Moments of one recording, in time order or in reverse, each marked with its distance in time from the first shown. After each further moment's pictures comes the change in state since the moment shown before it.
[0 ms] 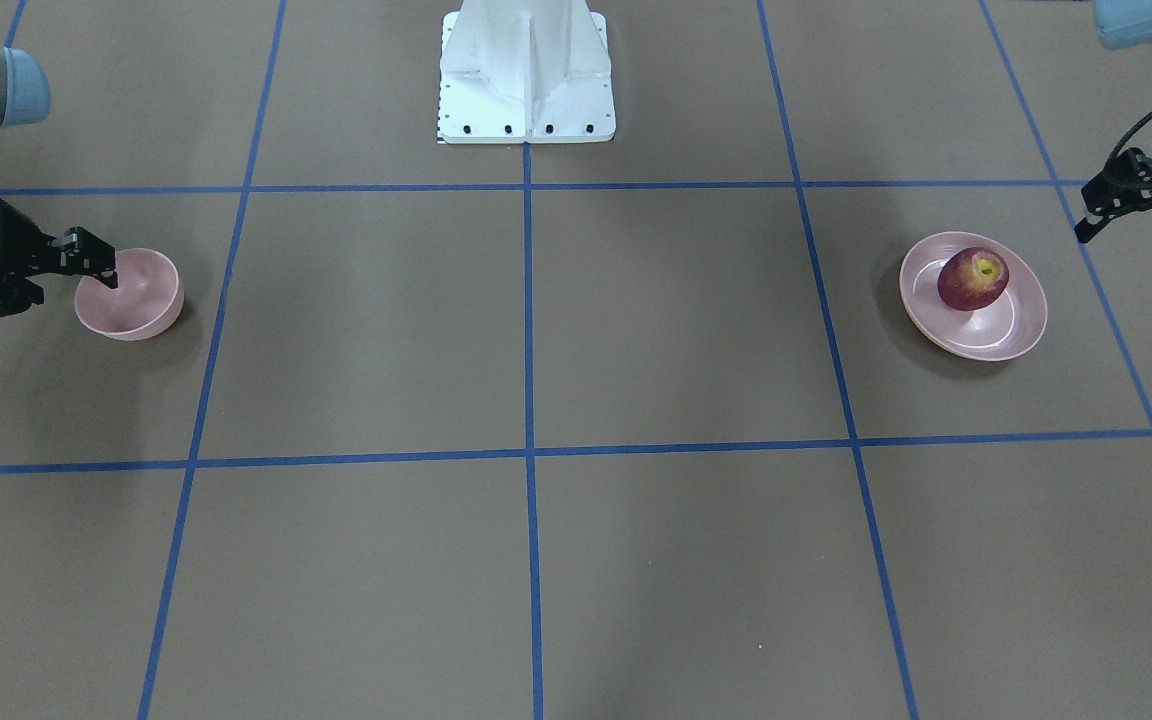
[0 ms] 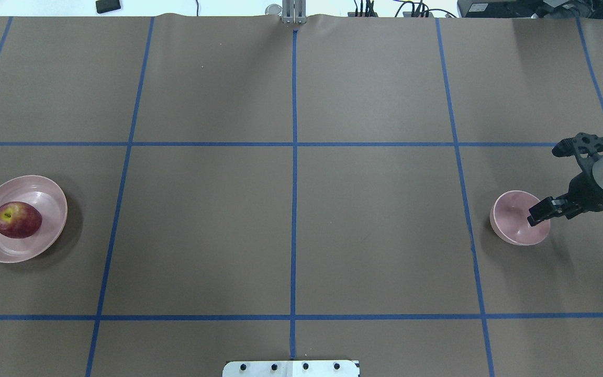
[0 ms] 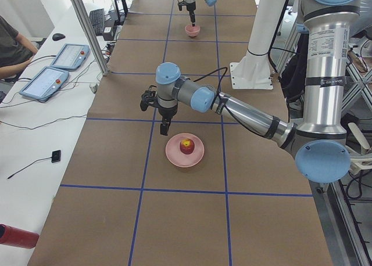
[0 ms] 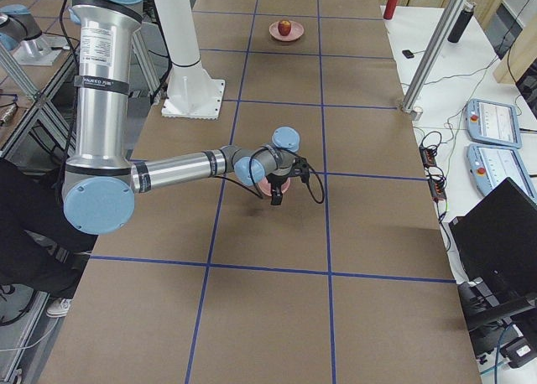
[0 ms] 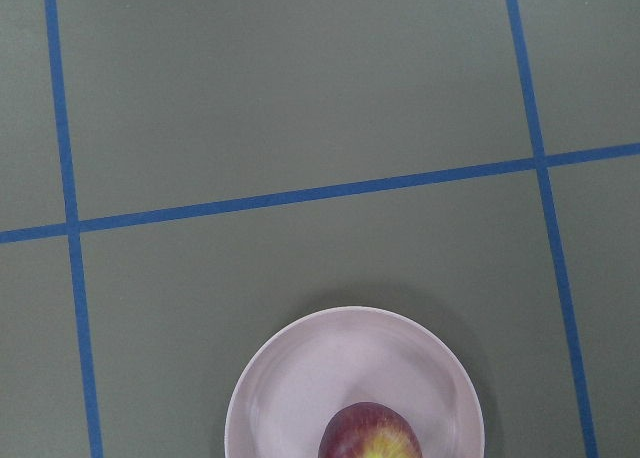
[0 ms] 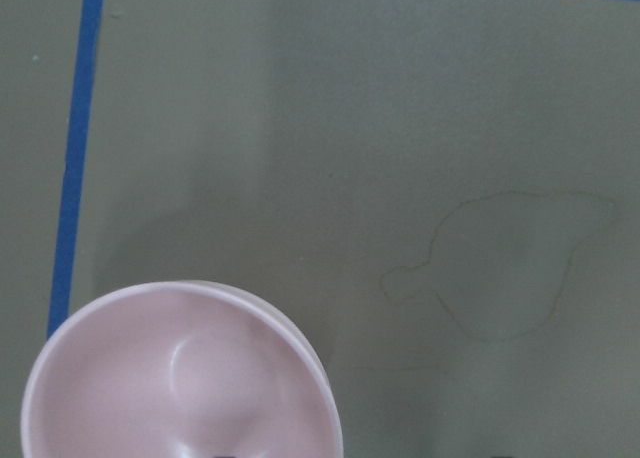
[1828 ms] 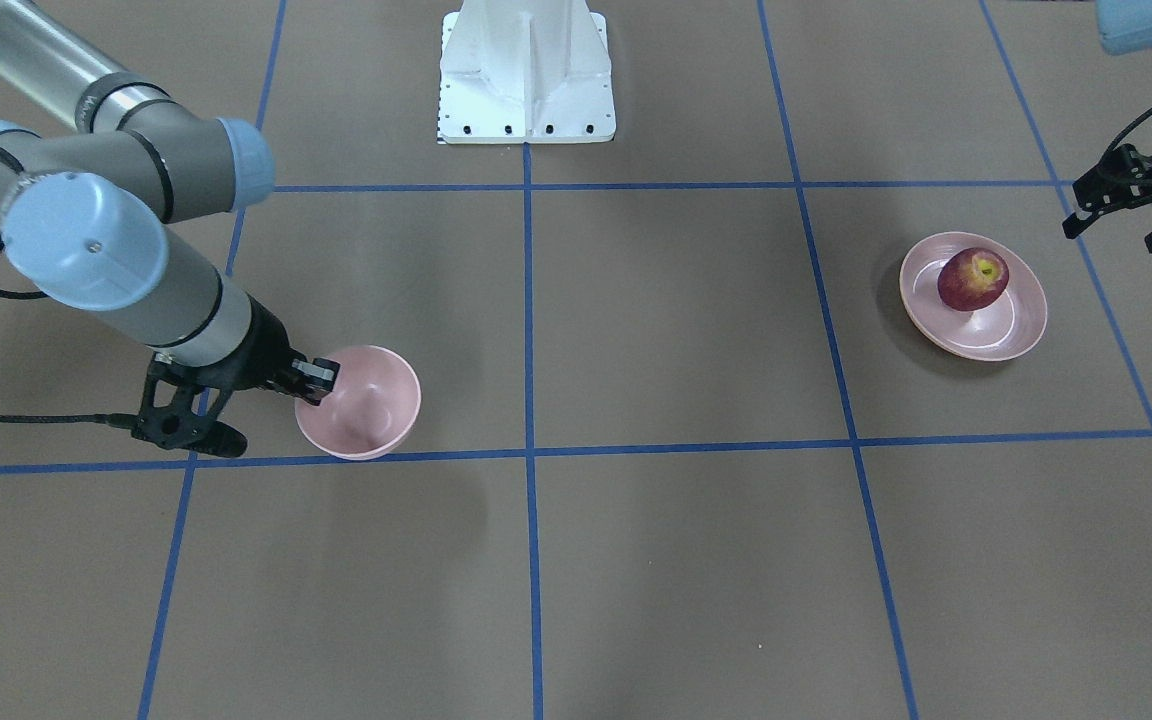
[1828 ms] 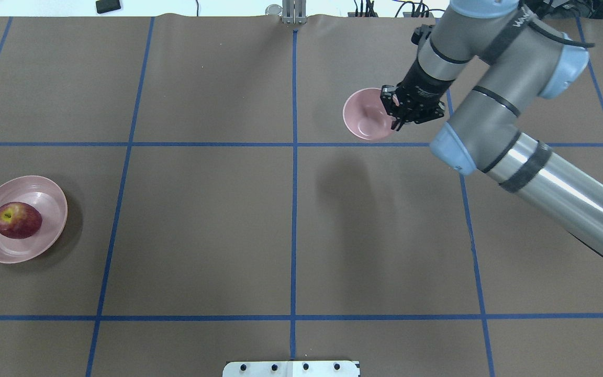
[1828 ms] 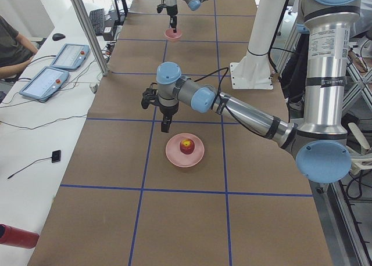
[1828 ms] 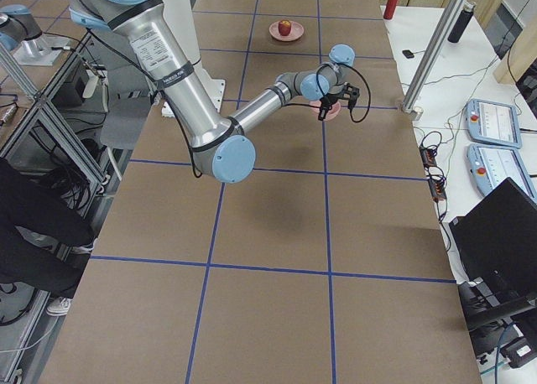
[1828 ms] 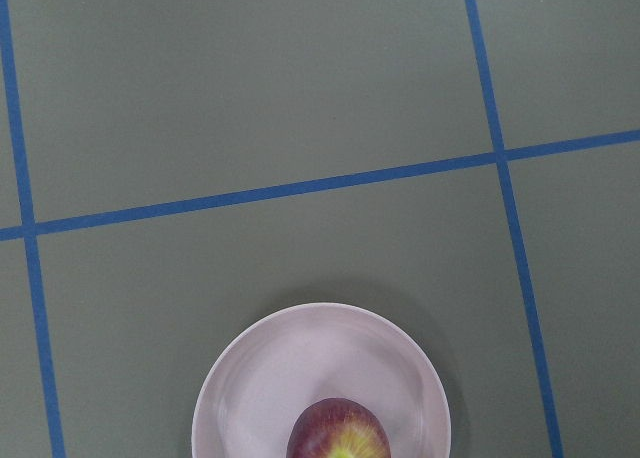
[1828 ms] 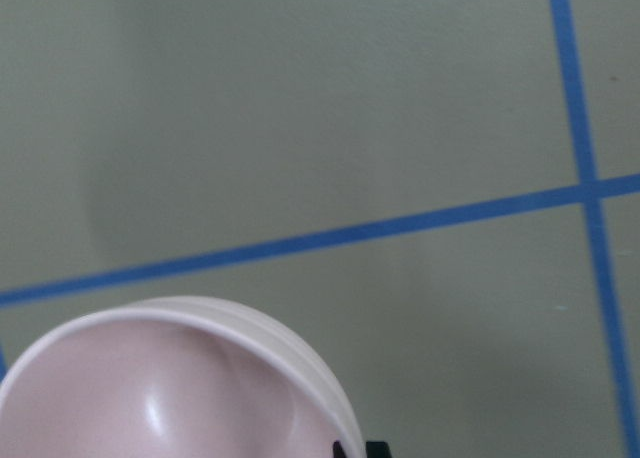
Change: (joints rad) left arm -0.002 0.004 0.023 -0.030 -0.073 0.008; right arm -0.040 0.794 -0.336 -0.255 0.000 0.618
